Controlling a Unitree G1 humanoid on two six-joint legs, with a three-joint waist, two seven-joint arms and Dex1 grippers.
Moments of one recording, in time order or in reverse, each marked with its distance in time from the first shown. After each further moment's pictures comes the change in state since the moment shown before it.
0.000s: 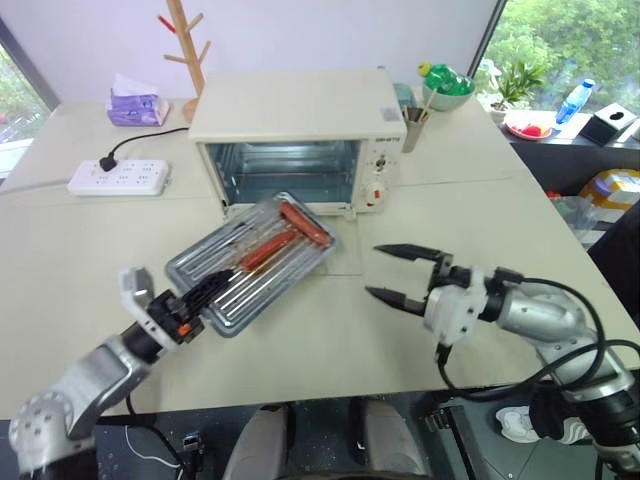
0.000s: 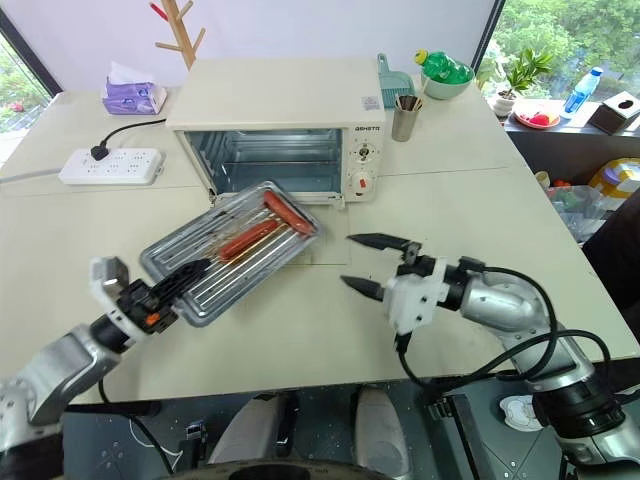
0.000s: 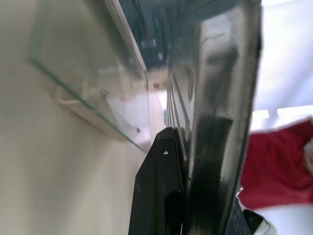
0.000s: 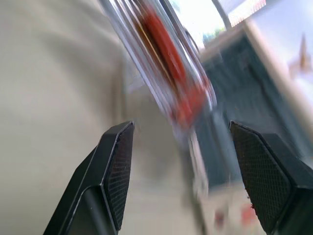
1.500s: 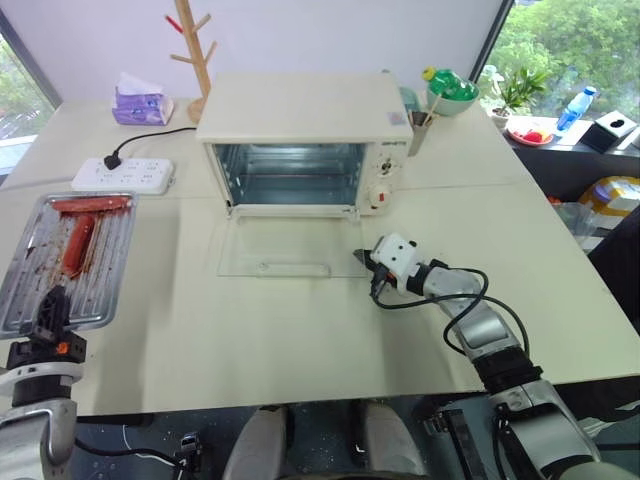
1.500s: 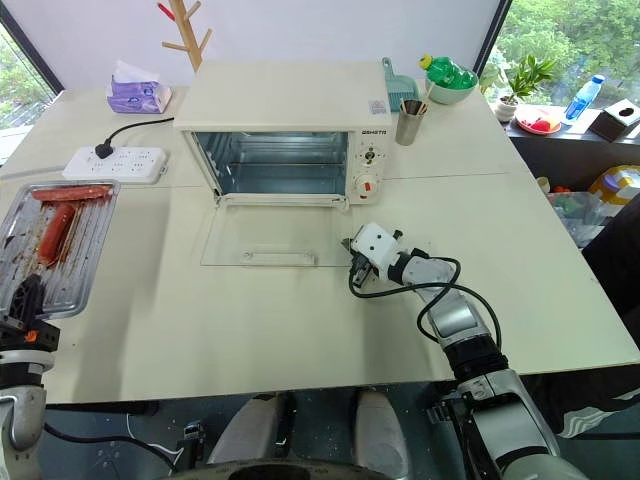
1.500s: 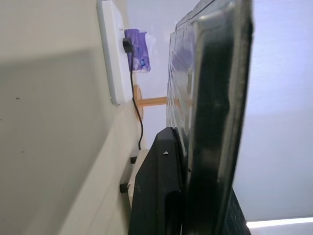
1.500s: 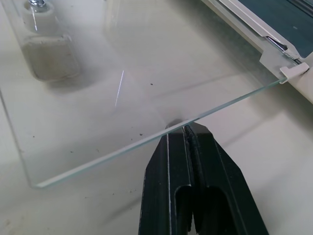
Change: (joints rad) left arm 0.102 -0.139 0.178 0.001 -0.002 -0.611 -0.017; right arm -0.279 0.414 0.110 0.483 -0.111 0.321 -0.032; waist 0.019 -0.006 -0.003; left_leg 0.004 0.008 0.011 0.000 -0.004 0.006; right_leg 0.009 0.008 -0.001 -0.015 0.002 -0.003
